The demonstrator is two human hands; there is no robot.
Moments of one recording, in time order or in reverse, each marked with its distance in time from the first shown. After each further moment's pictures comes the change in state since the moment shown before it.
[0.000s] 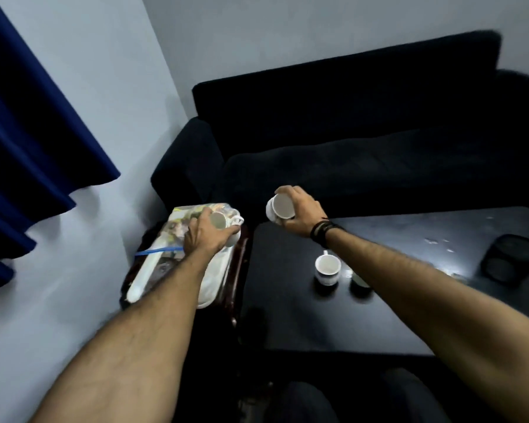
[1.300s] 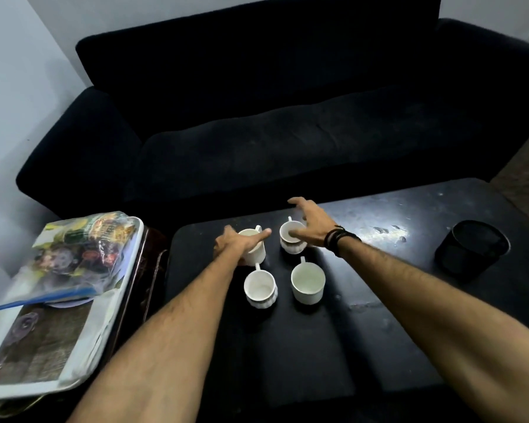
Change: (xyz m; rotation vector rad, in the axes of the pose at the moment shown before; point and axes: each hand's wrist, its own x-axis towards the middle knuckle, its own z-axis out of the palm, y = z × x) left_hand 0.033 0.155 0.263 -0.064 -0.430 -0.234; right_hand 0.011 0.267 -0.023 -0.022 -0.176 0.358
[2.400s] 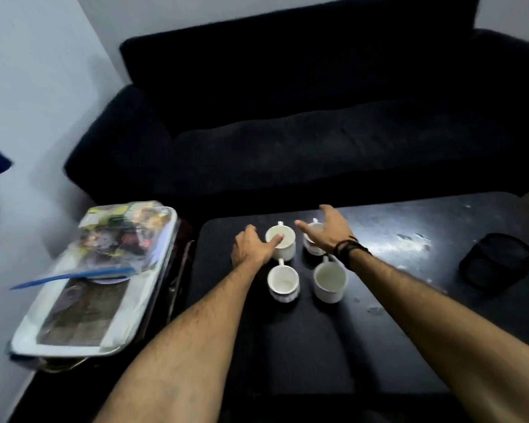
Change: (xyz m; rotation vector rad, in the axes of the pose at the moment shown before) left_hand -0.015 -0.039 -0.008 0.039 0.151 0.258; right_hand -0.023 -0.035 0.016 0.078 0.142 0.206
